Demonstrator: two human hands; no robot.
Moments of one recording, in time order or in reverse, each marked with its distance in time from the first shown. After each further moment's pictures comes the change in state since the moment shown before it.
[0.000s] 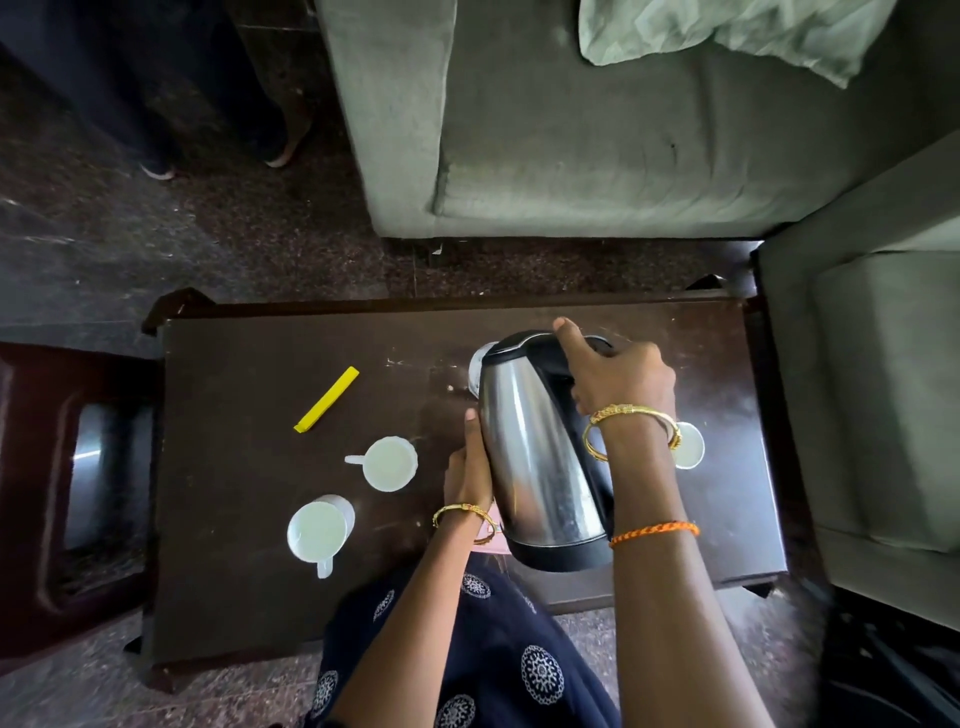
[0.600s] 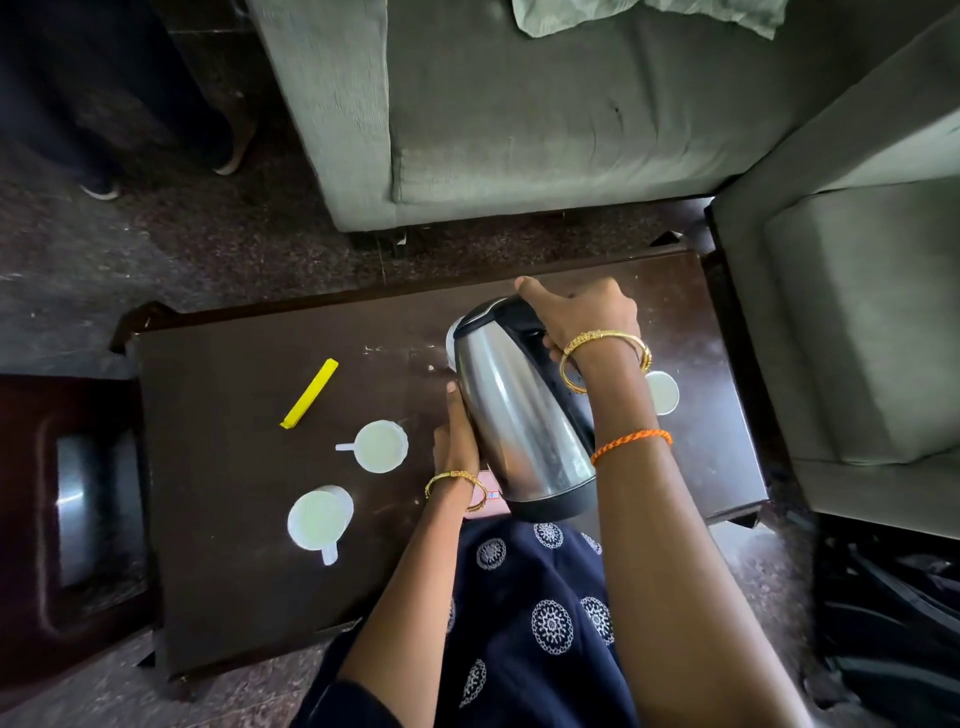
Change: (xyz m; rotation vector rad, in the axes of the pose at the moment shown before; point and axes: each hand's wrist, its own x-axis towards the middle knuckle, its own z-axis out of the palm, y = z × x) left_hand -0.010 -0.002 -0.005 -0.102 -0.043 -0.011; right_hand -0.003 -0.008 -0.006 0.026 -0.056 -0.015
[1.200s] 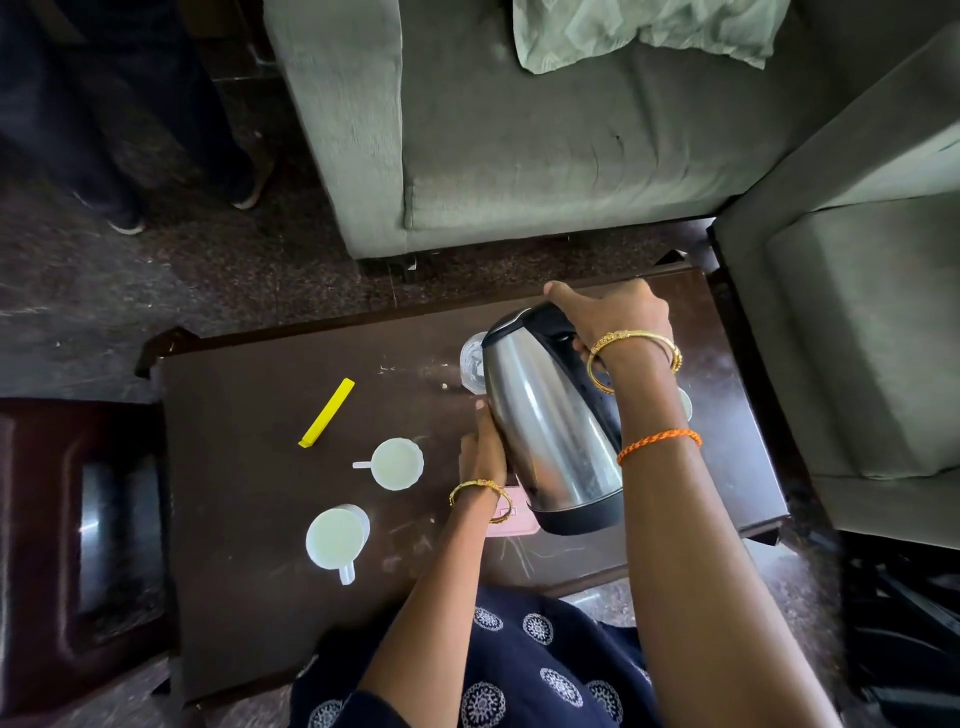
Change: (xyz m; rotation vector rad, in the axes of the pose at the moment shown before) left_hand 0.002 0.002 0.005 0.081 -0.061 0.005; right_hand 0.001 -0.002 -0.013 -0.028 0.079 0.000
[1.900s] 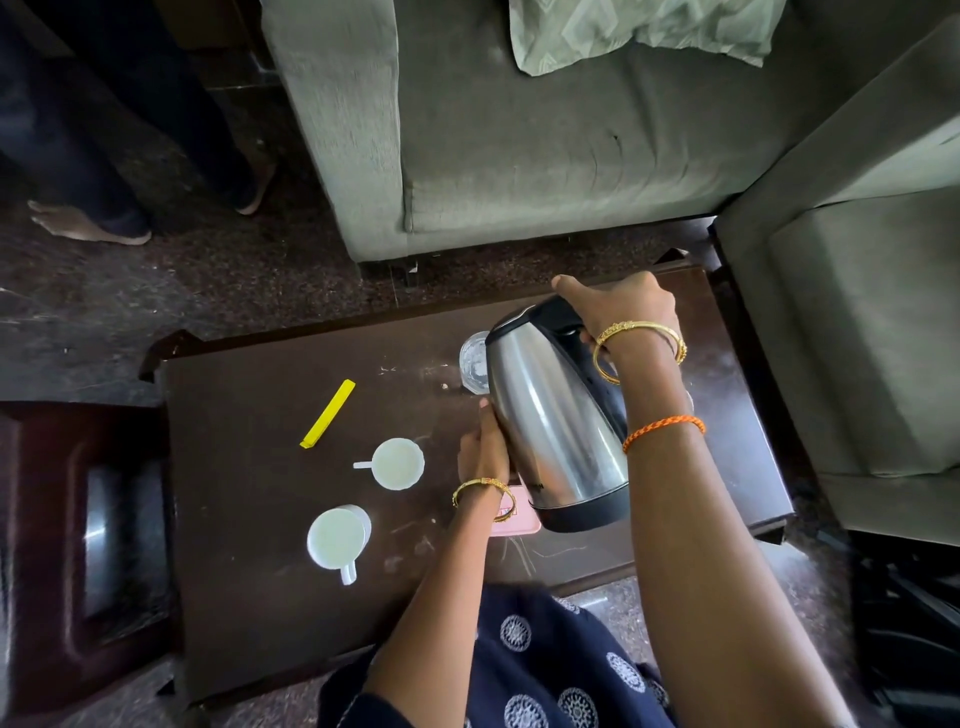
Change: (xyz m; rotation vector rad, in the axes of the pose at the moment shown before) left_hand -0.002 -0.002 0.003 -0.007 0.039 0.056; right_hand 0.007 0.005 -0.005 0.003 0.032 0.010
